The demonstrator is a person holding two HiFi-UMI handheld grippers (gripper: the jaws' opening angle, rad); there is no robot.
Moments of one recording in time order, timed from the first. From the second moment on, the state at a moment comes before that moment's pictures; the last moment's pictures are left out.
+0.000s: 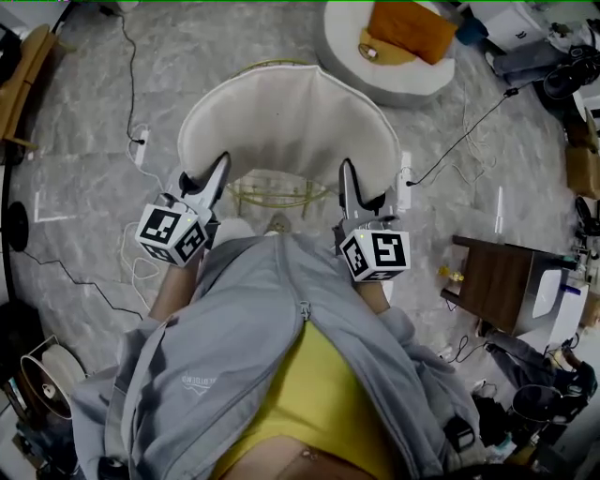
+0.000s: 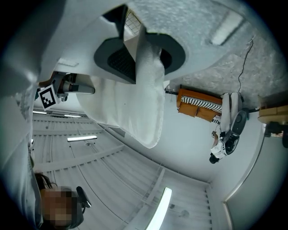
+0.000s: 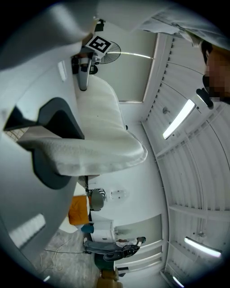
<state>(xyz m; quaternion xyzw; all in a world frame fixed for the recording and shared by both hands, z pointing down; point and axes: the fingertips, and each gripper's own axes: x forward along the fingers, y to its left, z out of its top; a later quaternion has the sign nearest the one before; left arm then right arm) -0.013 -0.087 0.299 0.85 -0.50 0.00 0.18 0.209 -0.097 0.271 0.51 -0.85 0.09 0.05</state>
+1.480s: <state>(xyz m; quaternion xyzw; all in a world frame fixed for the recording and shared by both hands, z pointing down) -0.001 -0.141 0.562 0.81 -0.43 0.13 0.38 0.220 -0.146 0.539 0.51 -0.79 0.27 0.19</state>
